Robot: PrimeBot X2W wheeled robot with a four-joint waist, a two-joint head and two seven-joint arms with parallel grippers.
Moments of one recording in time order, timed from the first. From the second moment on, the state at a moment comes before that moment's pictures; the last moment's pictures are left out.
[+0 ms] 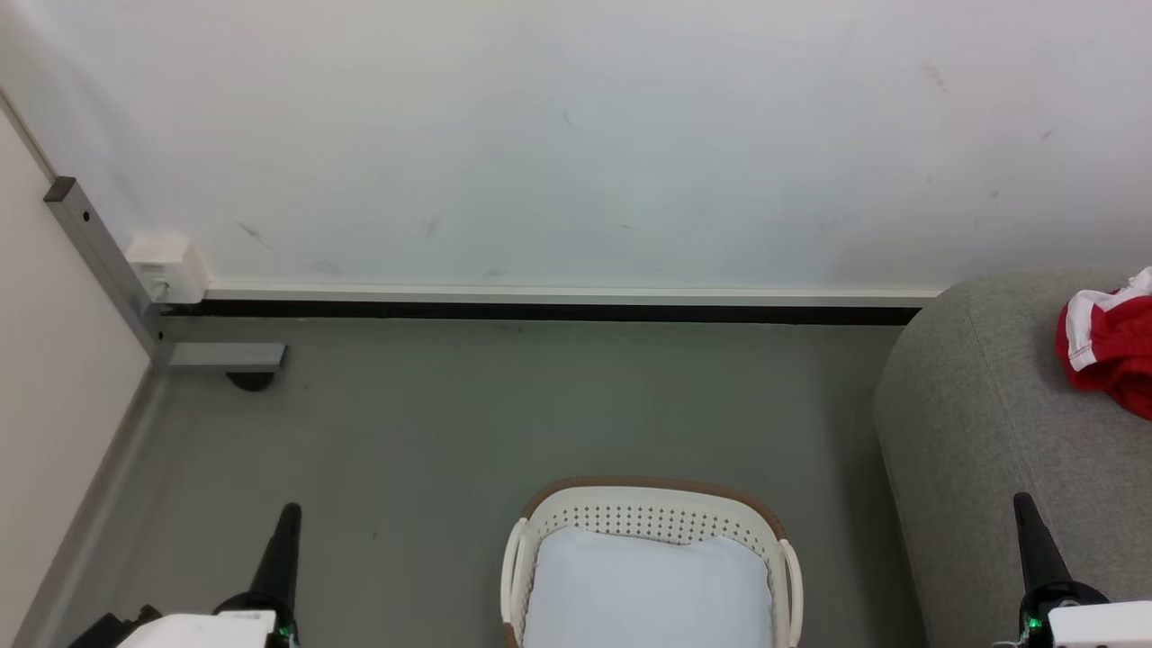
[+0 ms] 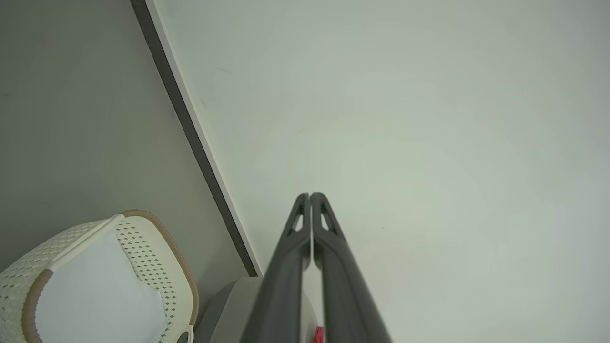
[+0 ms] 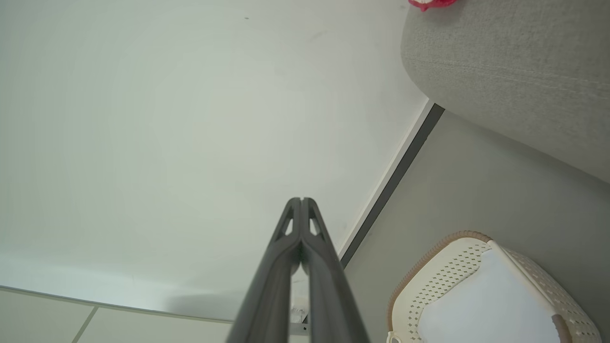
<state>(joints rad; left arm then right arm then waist) -0.09 0.06 0.09 0.27 -1.41 -0.12 0.06 -0.09 -0.04 -0.09 0.26 1.38 0.13 0.06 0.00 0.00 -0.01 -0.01</state>
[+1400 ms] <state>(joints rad) -0.10 0.05 0.11 0.25 -1.61 -0.13 0.11 -0.10 -0.05 -0.11 0.25 1.61 0.13 0.11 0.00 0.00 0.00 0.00</state>
